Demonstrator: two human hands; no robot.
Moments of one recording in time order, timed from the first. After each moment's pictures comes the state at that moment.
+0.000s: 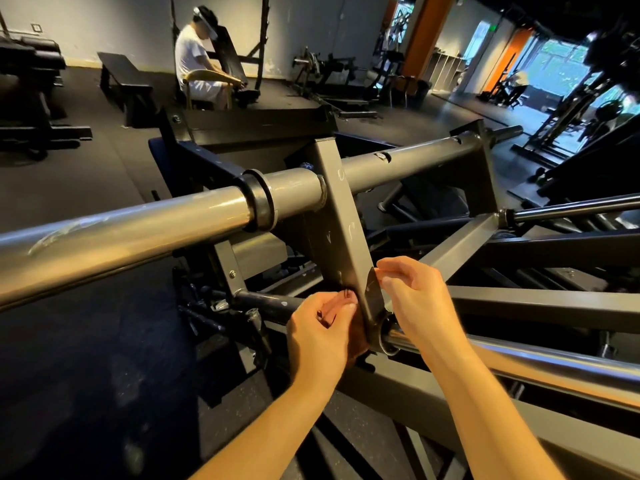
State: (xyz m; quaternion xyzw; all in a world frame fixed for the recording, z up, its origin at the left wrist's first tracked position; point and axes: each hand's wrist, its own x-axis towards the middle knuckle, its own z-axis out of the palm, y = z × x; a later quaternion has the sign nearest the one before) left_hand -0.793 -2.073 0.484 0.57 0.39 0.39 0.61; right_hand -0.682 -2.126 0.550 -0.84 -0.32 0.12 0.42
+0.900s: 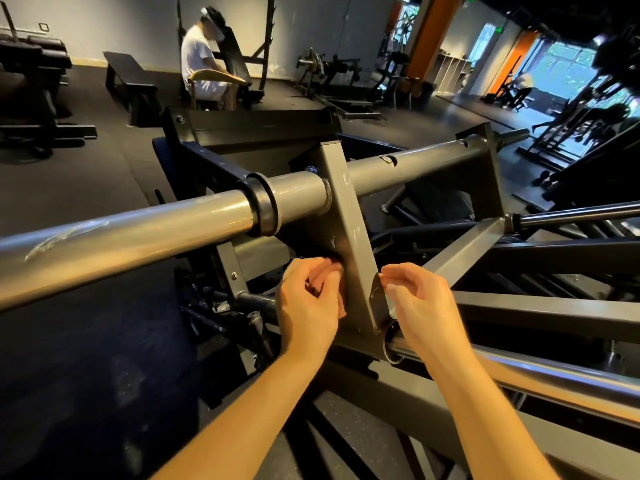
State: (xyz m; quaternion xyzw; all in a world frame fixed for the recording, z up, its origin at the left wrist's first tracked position) left_hand -0.780 -2.029 0.484 0.61 0.36 0.51 0.49; right_hand -0.681 -2.120 0.545 -0.79 -0.24 0.19 0.52
